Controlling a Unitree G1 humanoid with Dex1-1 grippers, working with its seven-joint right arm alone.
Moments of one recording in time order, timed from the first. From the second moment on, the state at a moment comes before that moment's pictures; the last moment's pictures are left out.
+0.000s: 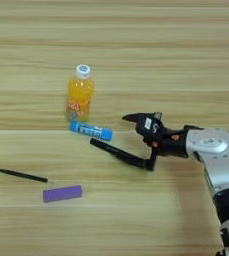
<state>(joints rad) -0.27 -0.69 0.03 0.48 0.08 -0.25 1.17</state>
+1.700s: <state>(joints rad) -0.20 -0.53 0.19 0.01 0.30 0.17 1.32</state>
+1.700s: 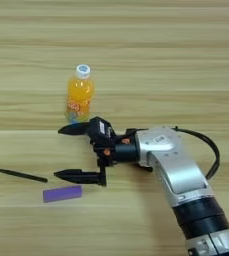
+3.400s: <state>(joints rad) -0.37 -0.32 0.55 0.10 -0.06 0.31 1.04</state>
